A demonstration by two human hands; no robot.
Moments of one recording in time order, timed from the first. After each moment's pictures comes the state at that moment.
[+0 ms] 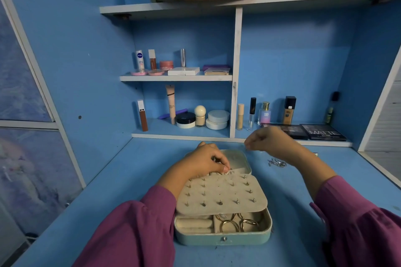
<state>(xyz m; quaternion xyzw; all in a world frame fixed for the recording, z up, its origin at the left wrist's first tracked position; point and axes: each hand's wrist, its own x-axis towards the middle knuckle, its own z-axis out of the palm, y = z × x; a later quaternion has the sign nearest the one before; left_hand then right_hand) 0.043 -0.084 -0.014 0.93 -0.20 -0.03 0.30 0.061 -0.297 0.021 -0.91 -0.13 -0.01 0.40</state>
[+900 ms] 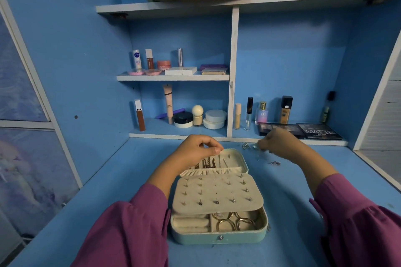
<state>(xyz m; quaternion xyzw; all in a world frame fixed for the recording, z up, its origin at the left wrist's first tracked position) 0.037 -0.075 -0.001 0.86 -0.14 0.02 0.49 0.068 -0.314 0.019 -0.95 0.01 0.01 0.33</state>
